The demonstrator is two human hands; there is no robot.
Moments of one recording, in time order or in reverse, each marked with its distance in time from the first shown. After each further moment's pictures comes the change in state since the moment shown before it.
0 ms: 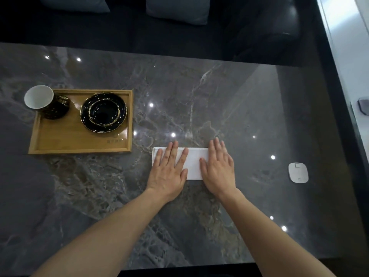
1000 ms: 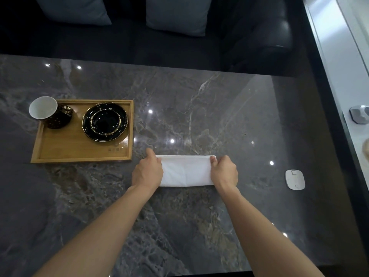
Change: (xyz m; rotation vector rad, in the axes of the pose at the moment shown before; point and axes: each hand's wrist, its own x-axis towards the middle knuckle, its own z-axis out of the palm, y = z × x) left_hand 0.017 -0.039 -0.052 -0.432 0.015 -0.545; right_hand 0.031 0.003 -0.014 0.400 -0.029 0.610
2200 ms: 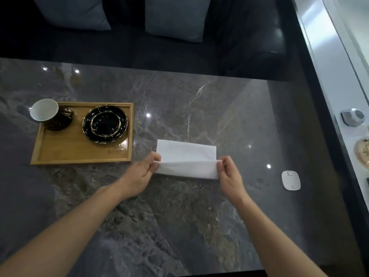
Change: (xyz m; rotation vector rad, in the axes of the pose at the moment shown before) left_hand -0.002 -0.043 -0.042 -0.282 -0.286 0.543; right_hand -0.019 0.031 -0.031 0.414 -0.117 -0.460
